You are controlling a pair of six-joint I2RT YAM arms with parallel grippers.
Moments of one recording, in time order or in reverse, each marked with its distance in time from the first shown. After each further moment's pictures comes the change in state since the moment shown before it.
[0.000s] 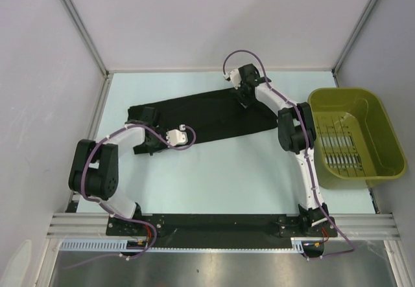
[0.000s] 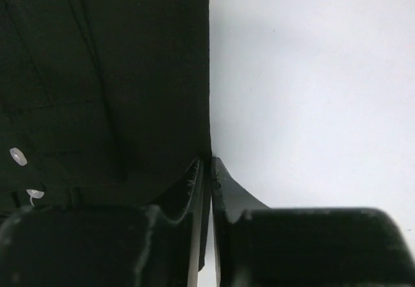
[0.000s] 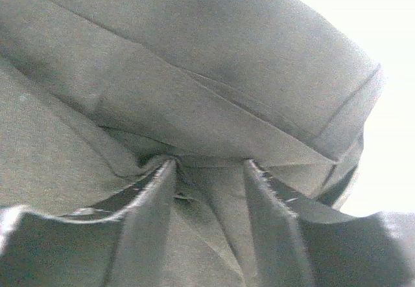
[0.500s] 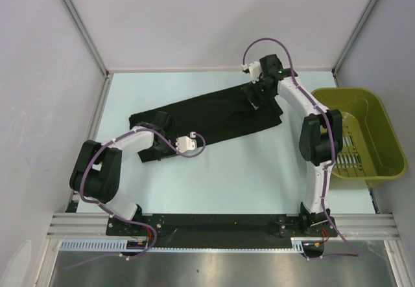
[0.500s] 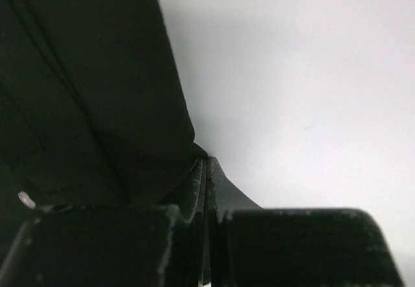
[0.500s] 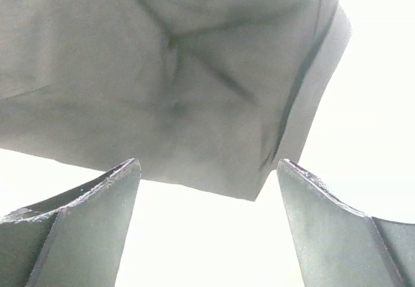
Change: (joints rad) left arm -0.137 -0.015 -0.013 -0.044 -0.012 -0.058; right arm -0.080 -0.325 -0.195 -0.175 -0.123 0.075
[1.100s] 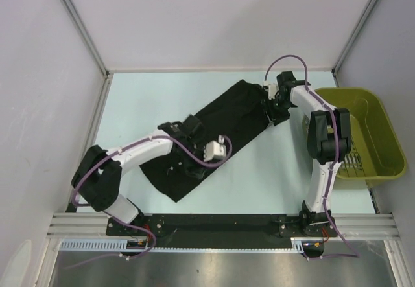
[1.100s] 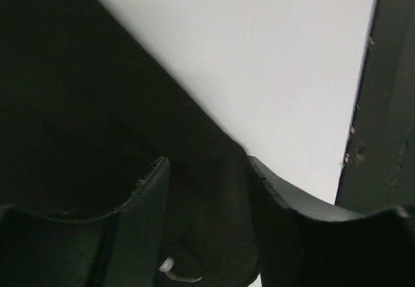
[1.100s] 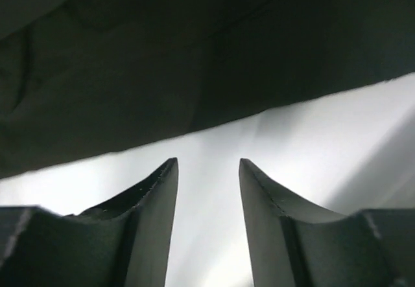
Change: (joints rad) left arm -0.388 -0.041 0.140 -0.168 0.310 -0.336; right arm -0.140 -0.050 -0.244 -0.084 -0.187 0.211
